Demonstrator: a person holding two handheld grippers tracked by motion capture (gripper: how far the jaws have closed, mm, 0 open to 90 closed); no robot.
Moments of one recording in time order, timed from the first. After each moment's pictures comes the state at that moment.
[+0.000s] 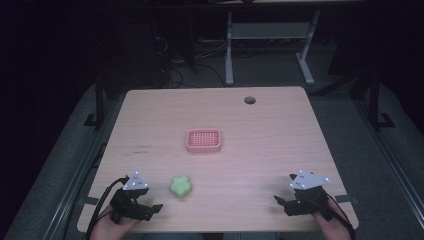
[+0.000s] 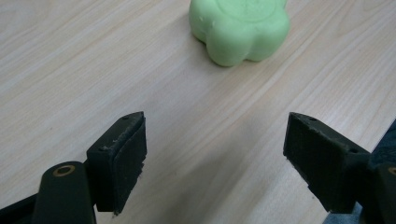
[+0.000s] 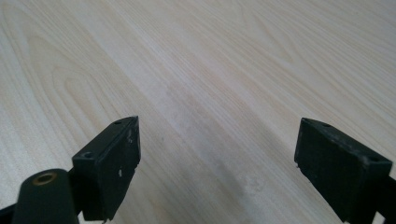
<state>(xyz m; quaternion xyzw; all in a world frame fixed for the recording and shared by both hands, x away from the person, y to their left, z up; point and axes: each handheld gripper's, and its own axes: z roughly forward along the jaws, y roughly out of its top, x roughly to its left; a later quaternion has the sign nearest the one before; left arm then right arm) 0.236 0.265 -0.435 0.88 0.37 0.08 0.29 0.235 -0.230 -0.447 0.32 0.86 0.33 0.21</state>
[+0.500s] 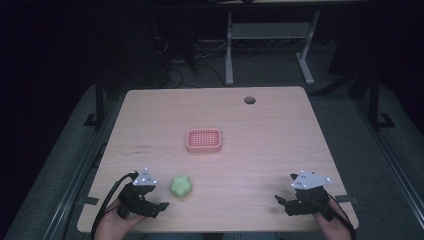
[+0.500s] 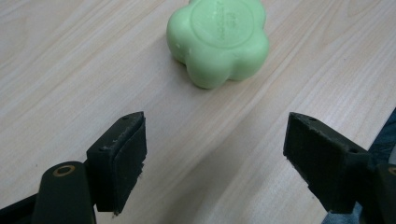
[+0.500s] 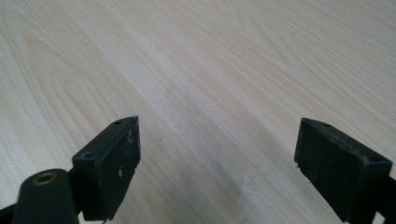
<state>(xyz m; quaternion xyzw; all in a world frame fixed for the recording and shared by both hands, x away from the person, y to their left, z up) 0.246 0.244 -0.426 0.90 0.34 0.08 0.27 0.235 -0.232 -0.447 0.33 0.86 0.33 0.21</state>
